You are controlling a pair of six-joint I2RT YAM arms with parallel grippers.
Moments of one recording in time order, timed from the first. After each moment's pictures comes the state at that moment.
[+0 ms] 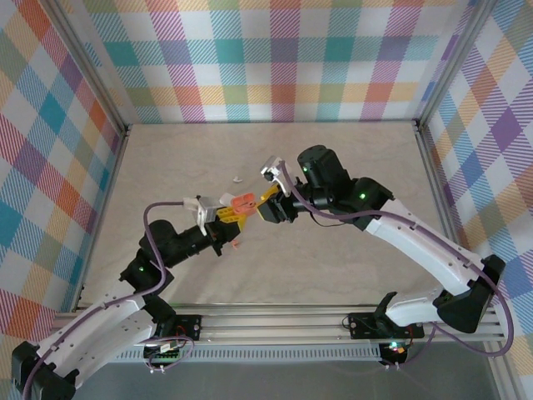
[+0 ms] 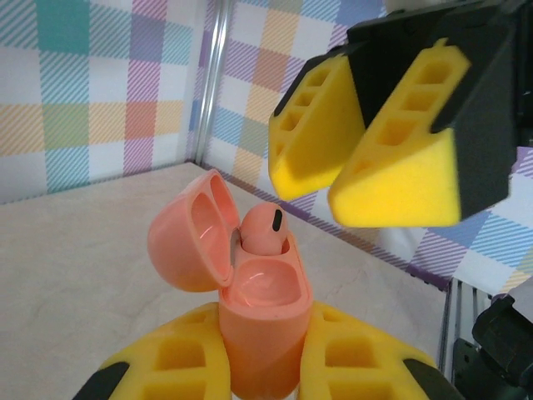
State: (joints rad) left arm -0.66 0.63 0.47 0.20 0.33 -0.23; right arm 0.85 1.32 1.41 -0.68 -0.37 0.05
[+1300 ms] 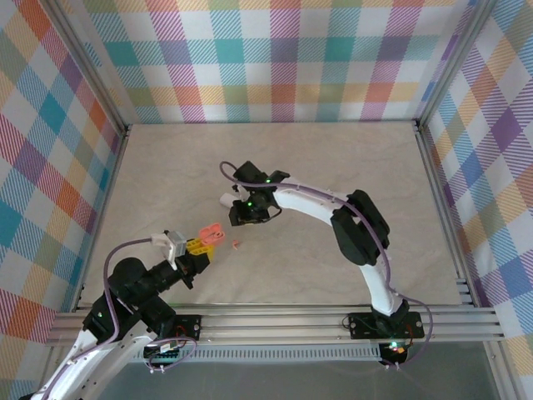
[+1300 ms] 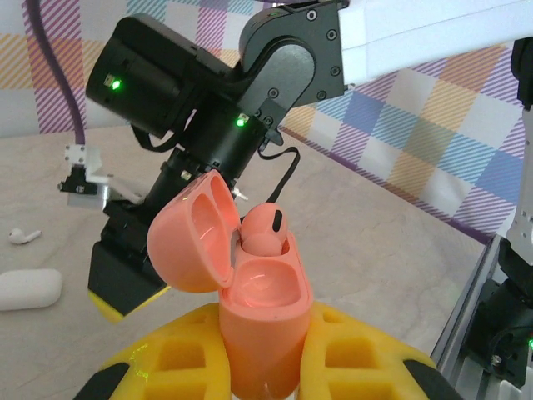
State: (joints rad) left arm -0.66 0.06 0.43 -0.48 0.18 -0.21; right arm 0.87 2.13 1.71 -0.72 -0.32 0.55
